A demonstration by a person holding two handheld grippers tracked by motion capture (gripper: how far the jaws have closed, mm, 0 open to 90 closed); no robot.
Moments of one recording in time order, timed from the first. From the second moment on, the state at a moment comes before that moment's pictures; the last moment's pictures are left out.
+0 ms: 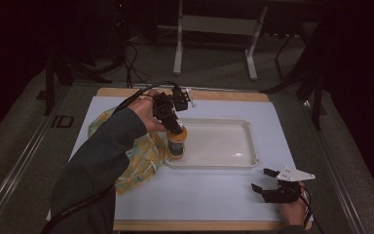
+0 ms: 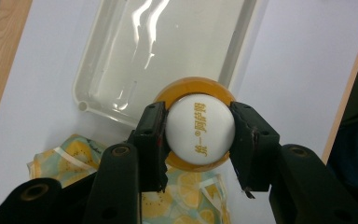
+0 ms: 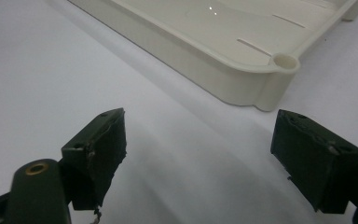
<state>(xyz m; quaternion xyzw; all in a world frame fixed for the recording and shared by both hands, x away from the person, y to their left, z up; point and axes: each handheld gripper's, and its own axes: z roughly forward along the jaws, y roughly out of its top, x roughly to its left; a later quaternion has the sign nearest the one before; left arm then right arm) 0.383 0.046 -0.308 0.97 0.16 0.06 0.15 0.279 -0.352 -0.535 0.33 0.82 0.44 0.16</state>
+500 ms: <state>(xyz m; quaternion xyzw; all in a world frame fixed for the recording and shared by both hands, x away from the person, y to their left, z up) 0.387 0.036 -0.318 0.97 0.16 0.05 0.15 0.279 -0.352 -0.535 0.33 0.82 0.44 0.16</state>
